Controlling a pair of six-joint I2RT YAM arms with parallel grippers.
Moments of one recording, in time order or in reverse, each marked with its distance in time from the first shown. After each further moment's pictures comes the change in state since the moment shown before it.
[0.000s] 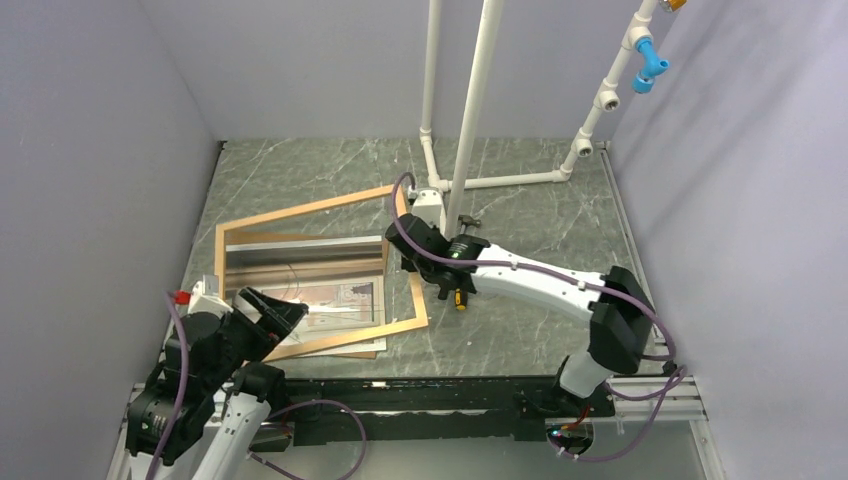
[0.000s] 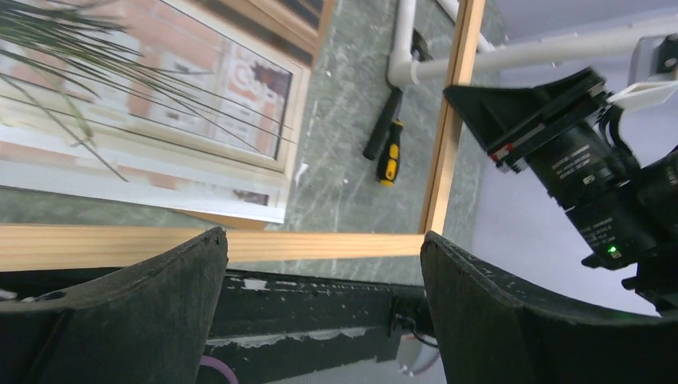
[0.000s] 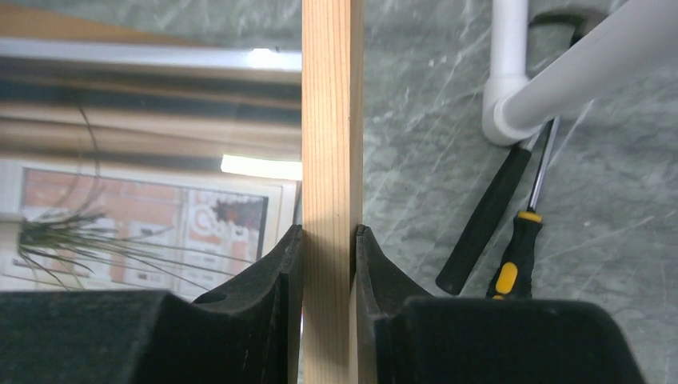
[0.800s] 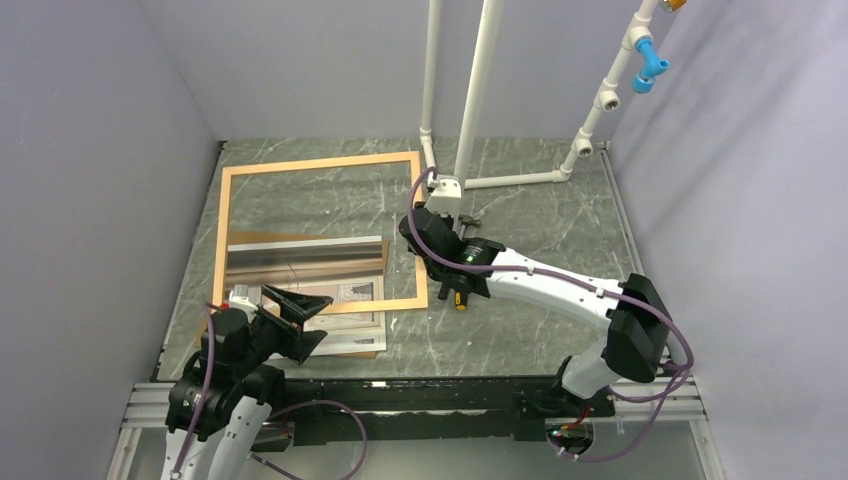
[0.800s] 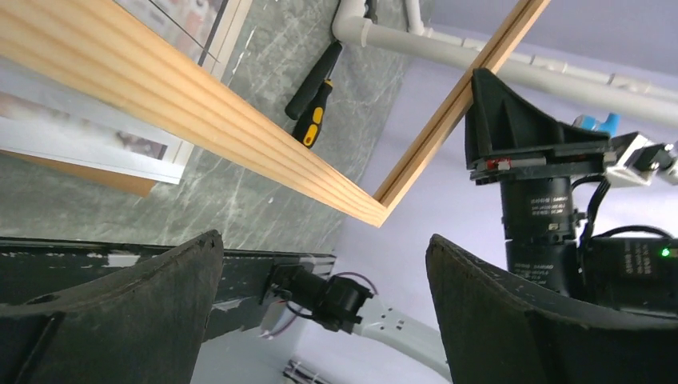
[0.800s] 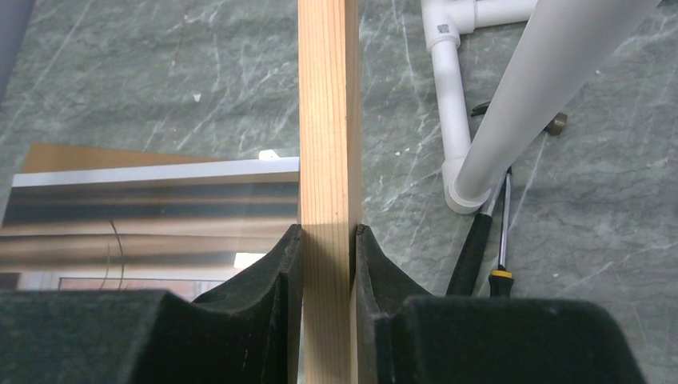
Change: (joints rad) left arm 0.000 -0.120 -0.330 0.238 0.243 -0.450; right arm -0.018 -0.097 -0.073 0.189 0.198 -0.035
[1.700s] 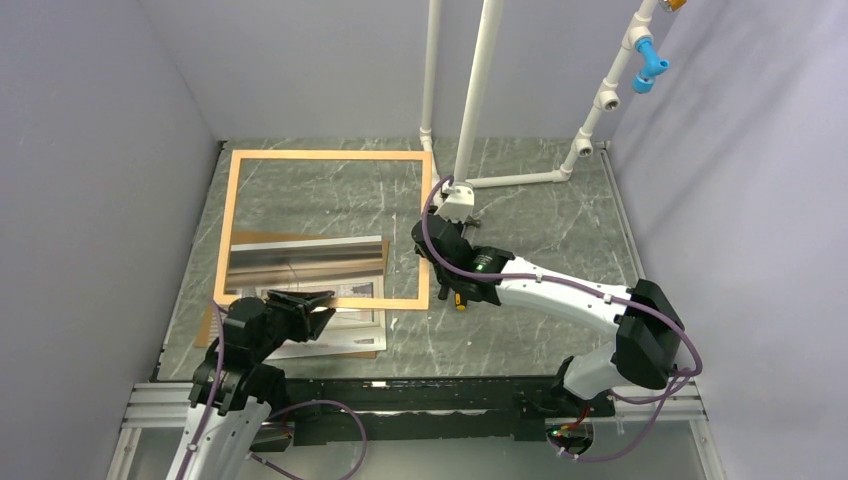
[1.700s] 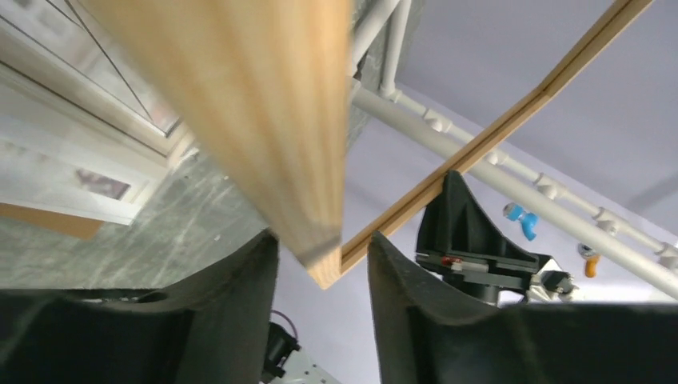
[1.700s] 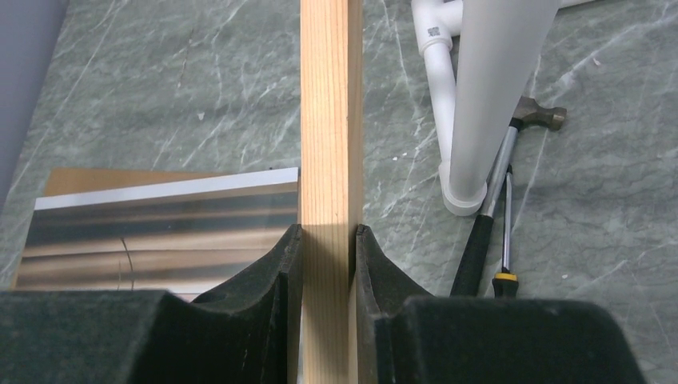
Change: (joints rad) left arm -0.001 0.066 -0.179 0.230 -0.067 -0.307; right arm -0.011 -0.068 -0.126 0.124 0.004 0.031
